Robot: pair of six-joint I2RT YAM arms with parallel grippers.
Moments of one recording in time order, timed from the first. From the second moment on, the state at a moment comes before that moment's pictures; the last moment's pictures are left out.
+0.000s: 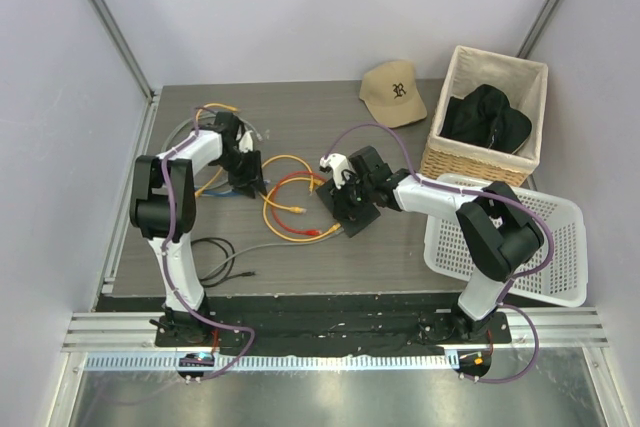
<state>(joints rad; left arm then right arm) -0.13 2.00 1.40 -0.76 0.36 -0.22 0.63 1.72 1.00 -0.19 -0.38 -0.12</state>
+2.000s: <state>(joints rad) -0.01 1.70 1.49 -0.46 0.48 -0.25 0.63 1.73 1.02 -0.20 -0.37 -0.13</state>
